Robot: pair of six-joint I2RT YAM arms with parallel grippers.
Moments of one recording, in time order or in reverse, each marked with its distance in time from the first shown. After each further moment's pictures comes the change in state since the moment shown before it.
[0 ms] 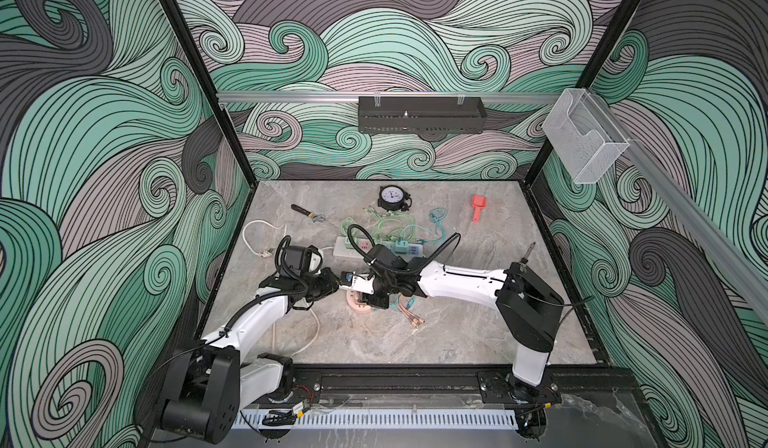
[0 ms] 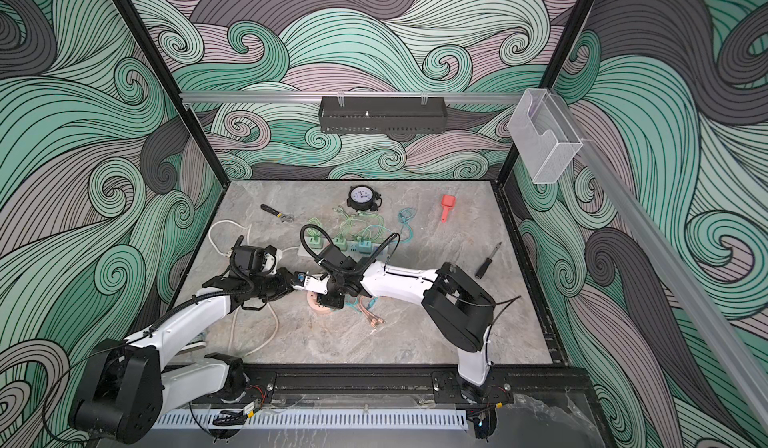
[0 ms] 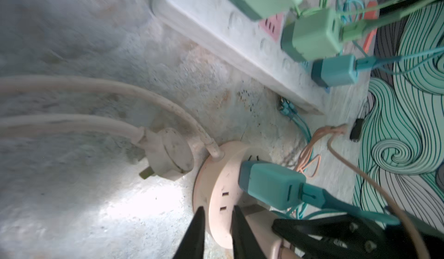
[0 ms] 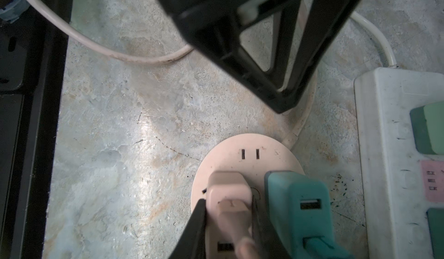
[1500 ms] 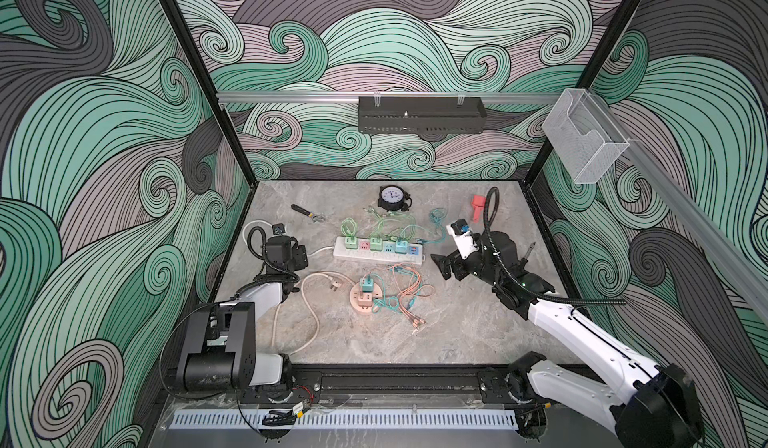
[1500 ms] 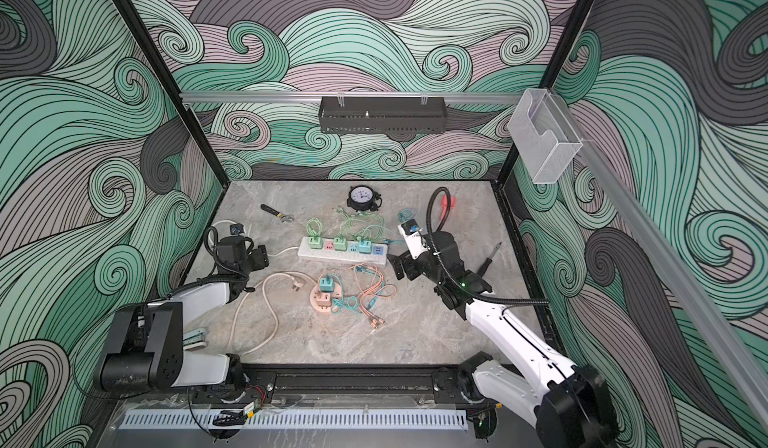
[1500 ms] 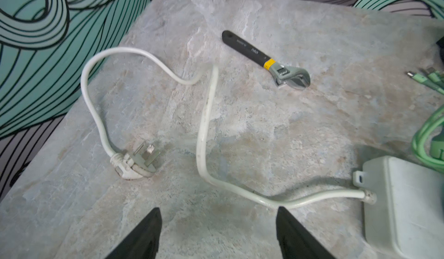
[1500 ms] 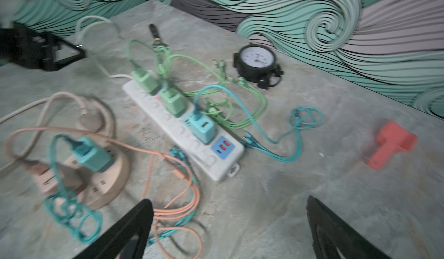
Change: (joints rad) left arm 0.224 0.237 -0.069 0.658 -0.592 0.462; right arm -0.580 -0.825 -0.584 0.250 0.179 0.402
